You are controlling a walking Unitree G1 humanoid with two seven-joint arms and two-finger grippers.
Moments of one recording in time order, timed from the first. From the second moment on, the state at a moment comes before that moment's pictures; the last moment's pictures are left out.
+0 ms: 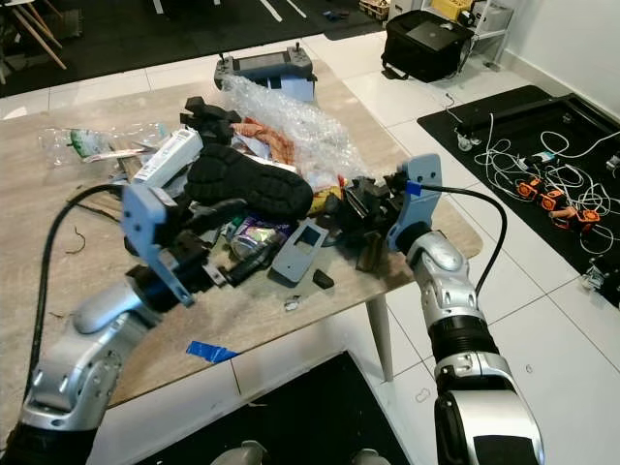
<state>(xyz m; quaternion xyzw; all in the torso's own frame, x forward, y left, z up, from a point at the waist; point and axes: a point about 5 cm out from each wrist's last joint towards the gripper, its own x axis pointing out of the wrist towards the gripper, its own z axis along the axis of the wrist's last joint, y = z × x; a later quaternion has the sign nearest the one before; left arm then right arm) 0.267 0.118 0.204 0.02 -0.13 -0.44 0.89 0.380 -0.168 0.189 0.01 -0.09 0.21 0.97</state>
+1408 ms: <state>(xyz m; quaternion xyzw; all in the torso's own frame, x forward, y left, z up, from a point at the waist) 0.271 0.105 0.198 0.07 -0.12 -0.46 0.88 0.383 -0.143 0.225 0.13 -0.07 0.26 0.96</state>
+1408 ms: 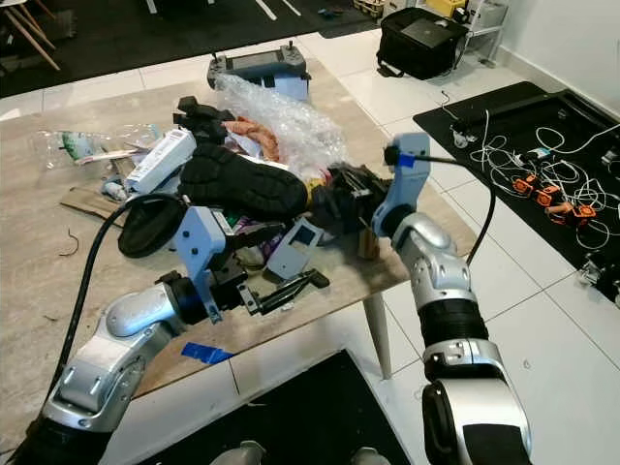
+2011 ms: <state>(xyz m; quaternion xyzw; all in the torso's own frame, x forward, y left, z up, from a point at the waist) 0.270 0.108 0.196 0.07 -0.11 -0.47 0.87 0.362 -0.127 0.237 0.00 -0.03 0.34 0.94</state>
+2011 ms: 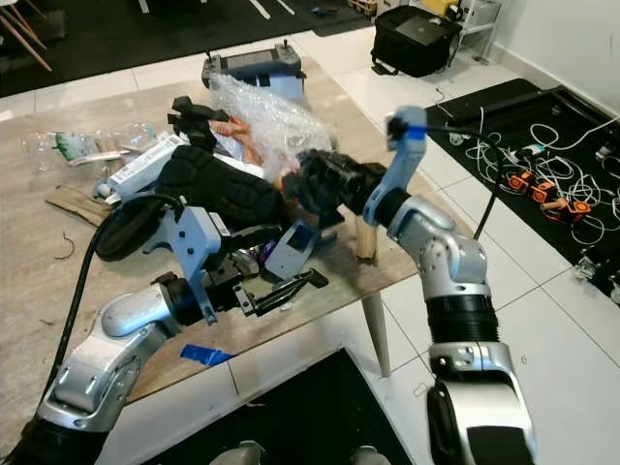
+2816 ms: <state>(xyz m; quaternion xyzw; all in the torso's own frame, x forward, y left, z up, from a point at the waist) 0.278 0.114 0.199 0.06 -0.11 -0.42 0.90 0.317 -0.151 0.283 -0.08 -0.19 0.19 0.96</state>
